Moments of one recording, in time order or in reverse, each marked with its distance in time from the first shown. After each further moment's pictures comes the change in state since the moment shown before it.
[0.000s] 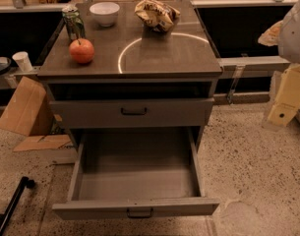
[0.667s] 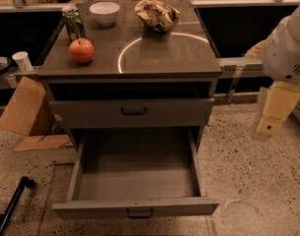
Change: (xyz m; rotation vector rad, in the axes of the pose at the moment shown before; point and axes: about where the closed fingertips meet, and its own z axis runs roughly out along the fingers) arm 0.001 0.003 0.039 -0.041 -0.003 -0.051
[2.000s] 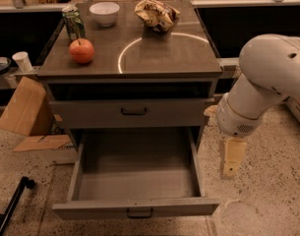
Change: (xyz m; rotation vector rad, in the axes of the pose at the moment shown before) arm 0.003 0.039 0.173 -0.224 -0.032 -0.158
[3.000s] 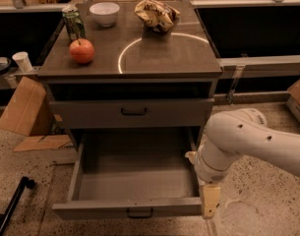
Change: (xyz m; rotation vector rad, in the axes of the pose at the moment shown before) arm 0.003 0.042 0.155 -0.068 0.008 -0.093
